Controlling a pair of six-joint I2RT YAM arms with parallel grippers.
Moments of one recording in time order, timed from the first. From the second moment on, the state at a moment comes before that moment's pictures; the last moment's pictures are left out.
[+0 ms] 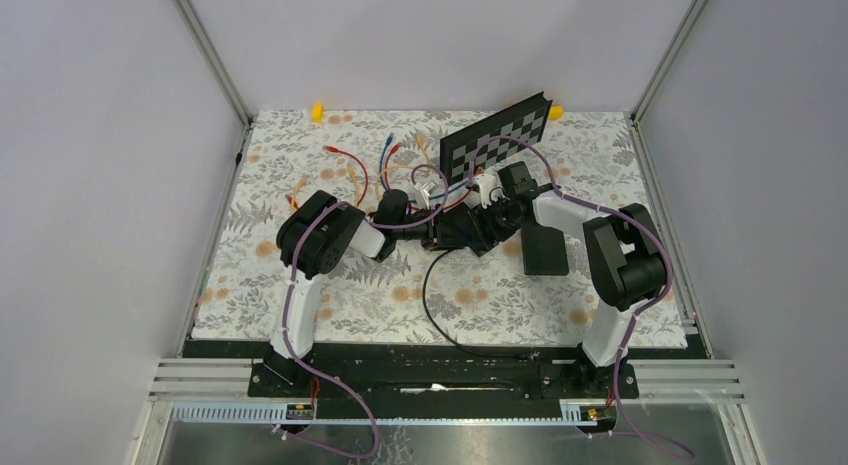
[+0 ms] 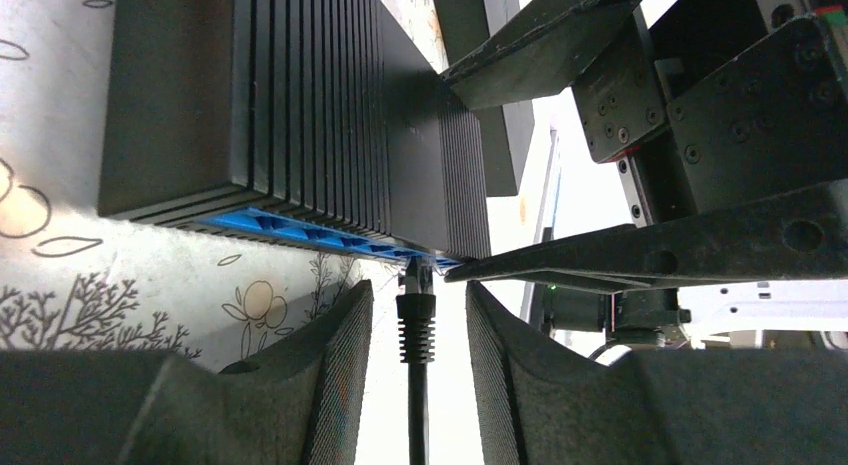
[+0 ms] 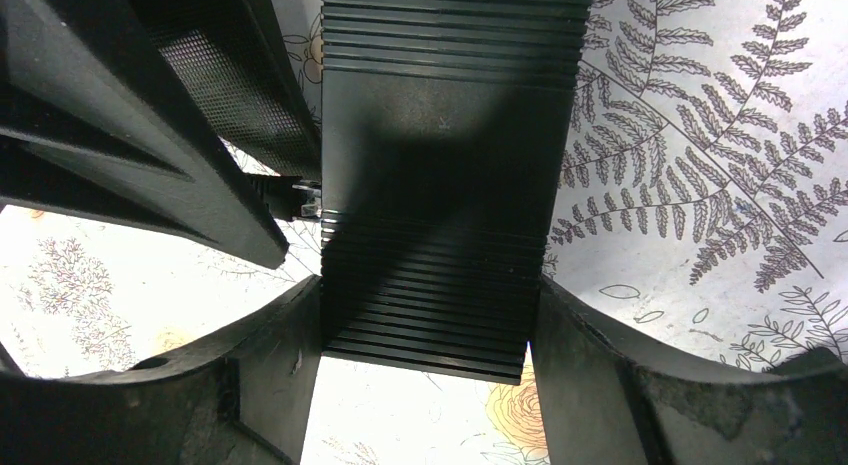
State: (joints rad) left arm -0.53 2.20 0.96 0.86 0.86 -0.95; right arm 0.39 1.82 1.10 -0.39 -0.41 -0.22
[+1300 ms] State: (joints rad) left arm -0.52 2.28 0.95 1.05 0.87 -1.13; right arm 0.39 1.83 1.10 -0.39 -0.41 -0.22
